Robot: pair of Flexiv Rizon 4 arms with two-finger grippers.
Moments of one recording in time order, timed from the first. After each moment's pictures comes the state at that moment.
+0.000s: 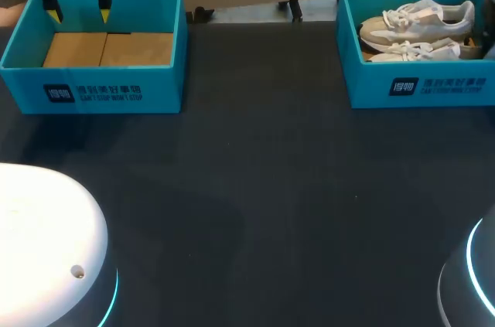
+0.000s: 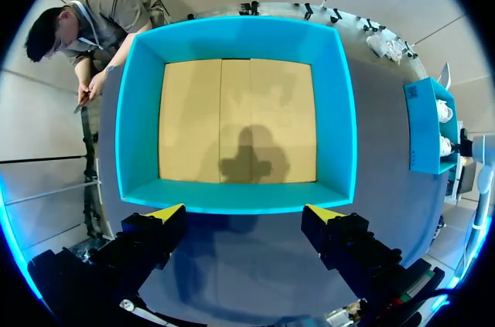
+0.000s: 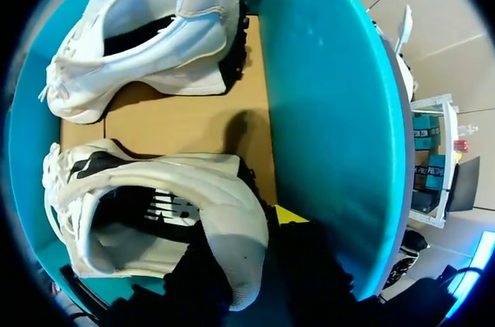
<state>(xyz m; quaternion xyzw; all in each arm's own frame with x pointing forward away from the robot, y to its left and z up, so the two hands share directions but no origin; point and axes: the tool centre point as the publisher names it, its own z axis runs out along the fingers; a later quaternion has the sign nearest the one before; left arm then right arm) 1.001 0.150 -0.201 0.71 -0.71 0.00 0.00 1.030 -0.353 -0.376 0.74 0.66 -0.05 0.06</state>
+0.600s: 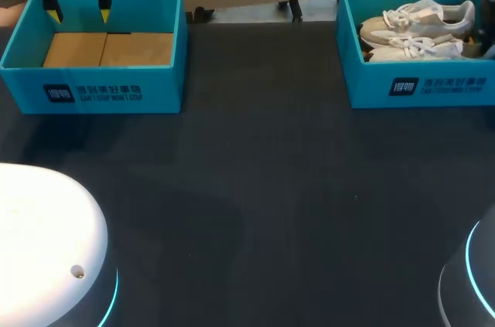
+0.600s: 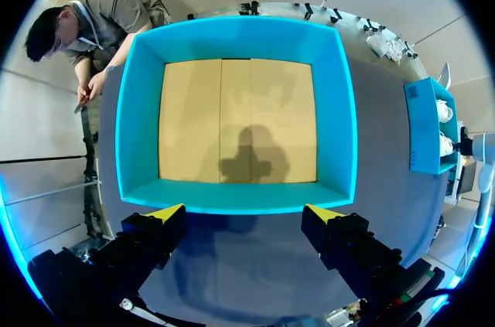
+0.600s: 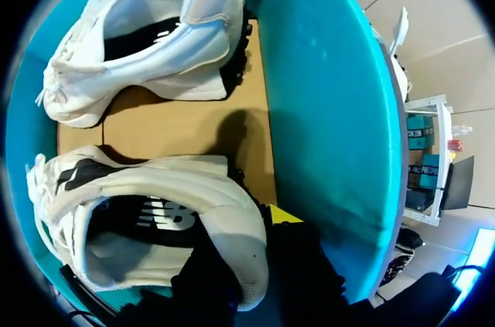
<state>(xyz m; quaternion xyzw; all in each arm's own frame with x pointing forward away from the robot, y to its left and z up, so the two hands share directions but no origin) 1.000 0.150 -0.201 0.71 -0.71 0.00 0.00 1.035 -0.351 -0.368 0.75 0.66 -0.07 0.08</state>
